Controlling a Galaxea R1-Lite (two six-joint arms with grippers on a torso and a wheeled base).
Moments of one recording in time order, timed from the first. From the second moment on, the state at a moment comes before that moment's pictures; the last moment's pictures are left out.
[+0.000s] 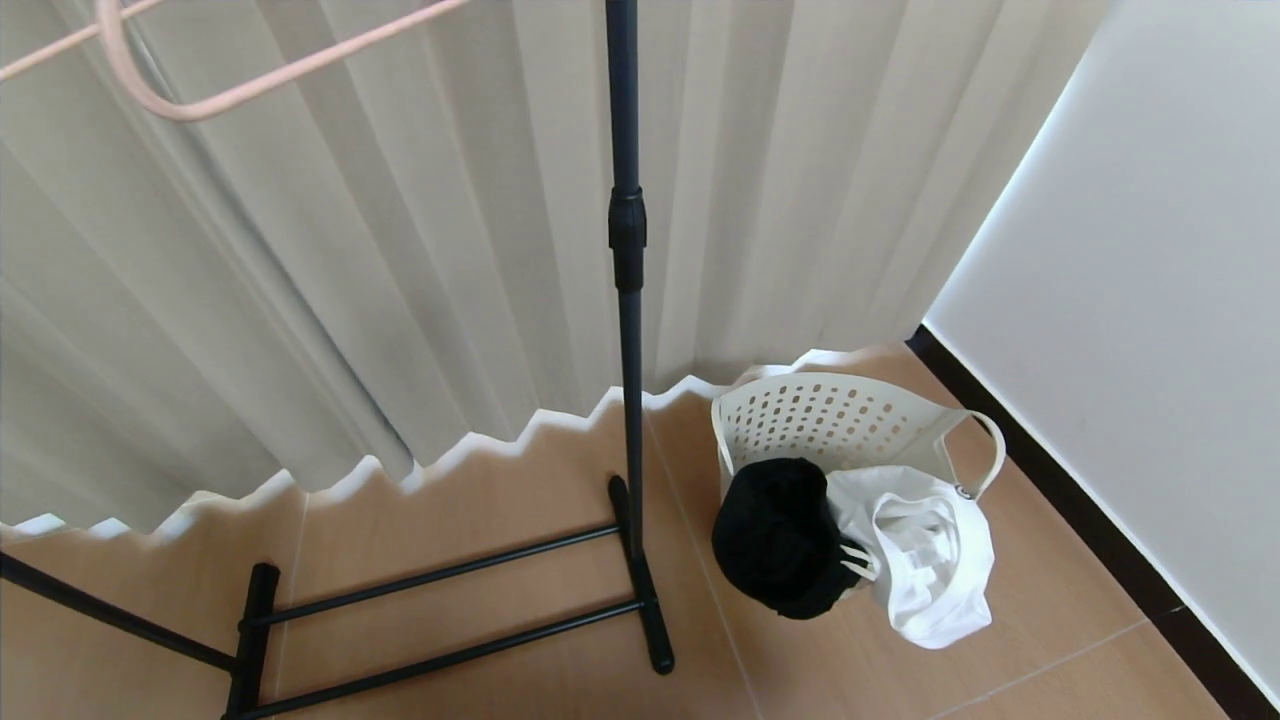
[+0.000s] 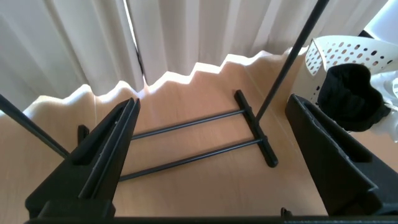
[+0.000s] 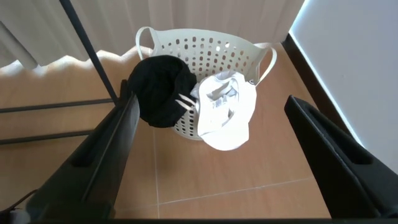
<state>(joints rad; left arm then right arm) 0.01 0.00 -0.01 0.01 -0.04 -0.02 0.01 0.00 -0.02 0.05 0.08 -0.01</state>
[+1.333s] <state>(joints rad) 0.00 0.00 -0.01 0.01 -0.04 -0.02 0.06 0.21 -0.03 0.02 0.08 -0.02</state>
